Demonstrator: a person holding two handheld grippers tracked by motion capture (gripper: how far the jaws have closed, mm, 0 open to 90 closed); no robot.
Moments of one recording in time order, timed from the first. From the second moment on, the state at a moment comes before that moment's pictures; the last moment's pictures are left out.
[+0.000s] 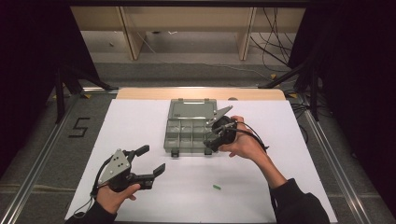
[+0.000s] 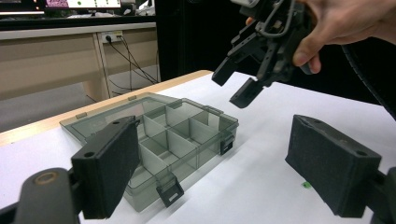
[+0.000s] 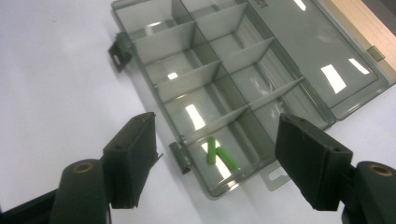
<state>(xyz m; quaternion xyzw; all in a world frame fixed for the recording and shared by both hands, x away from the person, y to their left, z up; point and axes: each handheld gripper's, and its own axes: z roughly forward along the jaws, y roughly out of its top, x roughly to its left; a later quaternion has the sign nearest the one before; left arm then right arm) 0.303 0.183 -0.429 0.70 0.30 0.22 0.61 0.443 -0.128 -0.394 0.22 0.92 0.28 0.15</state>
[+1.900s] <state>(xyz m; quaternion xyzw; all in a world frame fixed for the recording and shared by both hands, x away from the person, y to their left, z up) 0.302 0.183 -0.428 0.70 0.29 0.22 0.61 0.353 -0.132 -0.445 0.14 0.97 0.18 0.03</state>
